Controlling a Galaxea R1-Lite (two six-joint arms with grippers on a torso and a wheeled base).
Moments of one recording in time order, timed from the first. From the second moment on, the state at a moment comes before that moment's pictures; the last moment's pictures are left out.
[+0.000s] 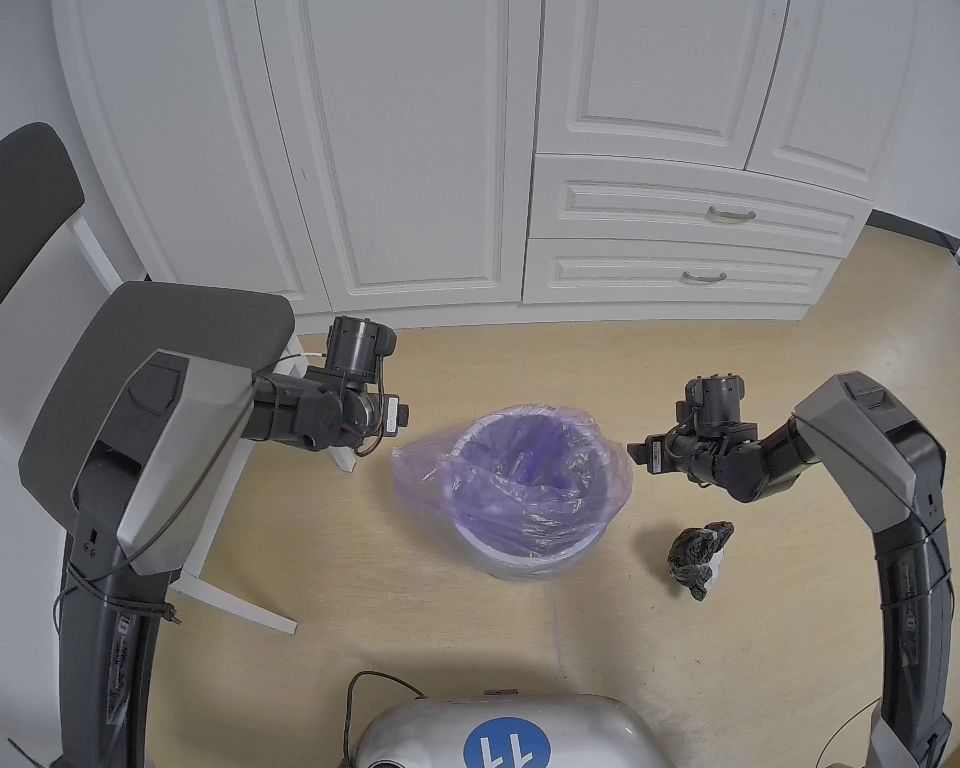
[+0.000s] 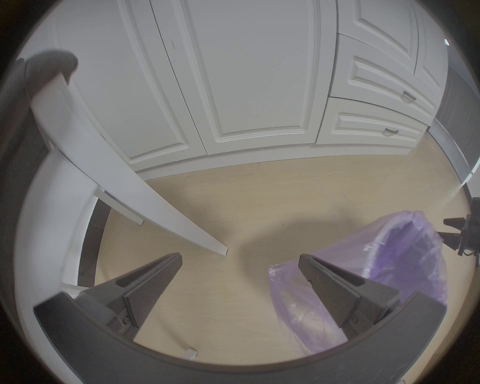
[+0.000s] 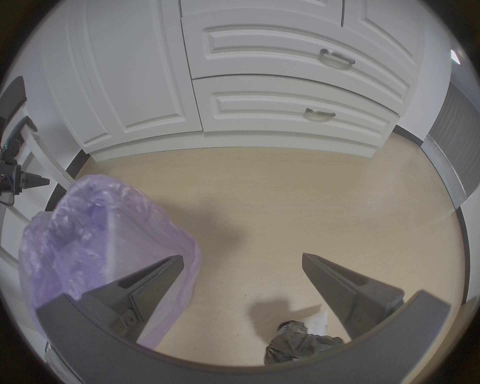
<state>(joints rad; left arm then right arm) -0.35 2.51 -1.88 -0.02 0.38 -0.12 0.20 2.50 -1.49 -0.52 -0.13 0.02</state>
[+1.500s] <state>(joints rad) -0.53 2.03 -1.51 0.04 0.43 -0.15 0.30 1.59 -0.38 -0.93 -0.38 0.18</state>
